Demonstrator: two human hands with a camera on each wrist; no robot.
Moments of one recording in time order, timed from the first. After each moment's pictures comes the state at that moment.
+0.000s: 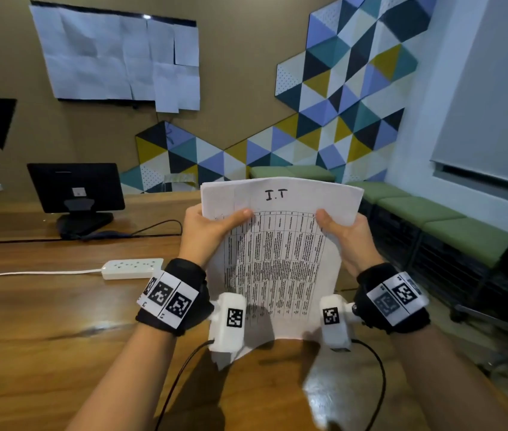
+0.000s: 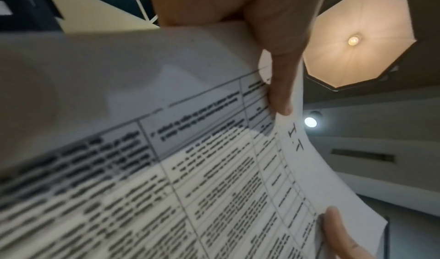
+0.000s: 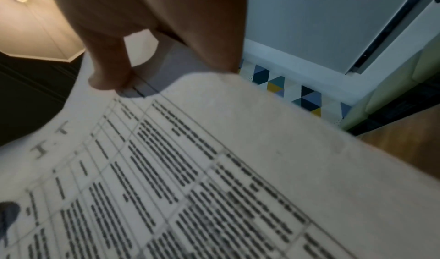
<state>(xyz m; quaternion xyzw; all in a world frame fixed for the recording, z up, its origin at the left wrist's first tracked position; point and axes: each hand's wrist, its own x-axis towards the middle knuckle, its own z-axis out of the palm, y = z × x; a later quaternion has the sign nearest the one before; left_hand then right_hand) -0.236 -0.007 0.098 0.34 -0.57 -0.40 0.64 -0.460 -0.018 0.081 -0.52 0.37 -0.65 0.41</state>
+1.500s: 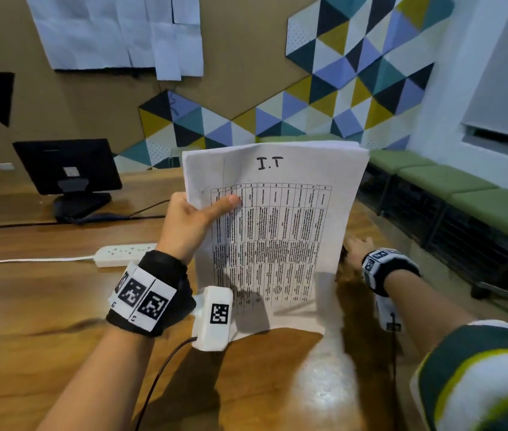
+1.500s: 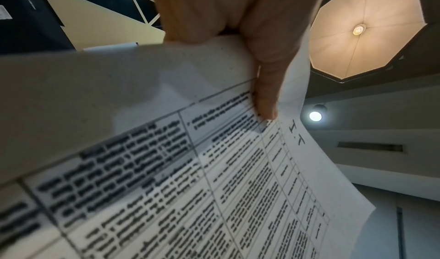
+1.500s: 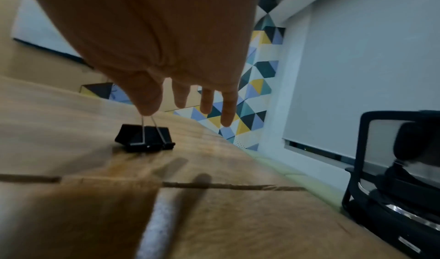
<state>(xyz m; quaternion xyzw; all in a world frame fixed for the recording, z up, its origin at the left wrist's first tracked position) -0.238 -0.029 0.090 0.40 -0.59 -0.38 0.59 -0.549 -0.146 -0.041 -0.64 0.76 -0.01 0.13</state>
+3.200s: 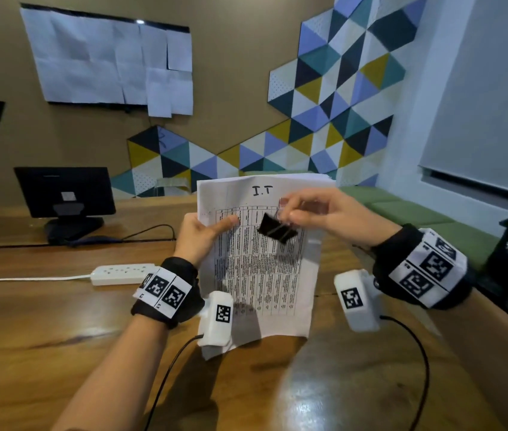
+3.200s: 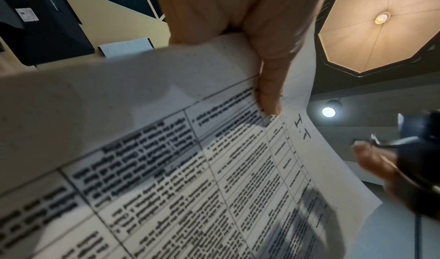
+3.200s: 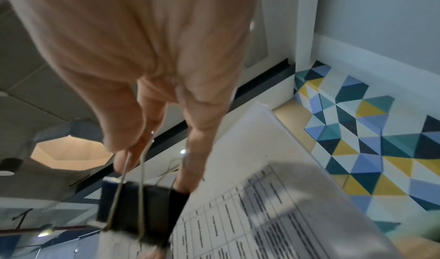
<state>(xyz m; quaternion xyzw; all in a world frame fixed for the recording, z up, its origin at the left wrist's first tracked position) -0.236 -0.025 0.089 0.35 -0.57 -0.43 0.60 -0.446 0.032 0.164 -0.81 0.38 -0.33 0.31</state>
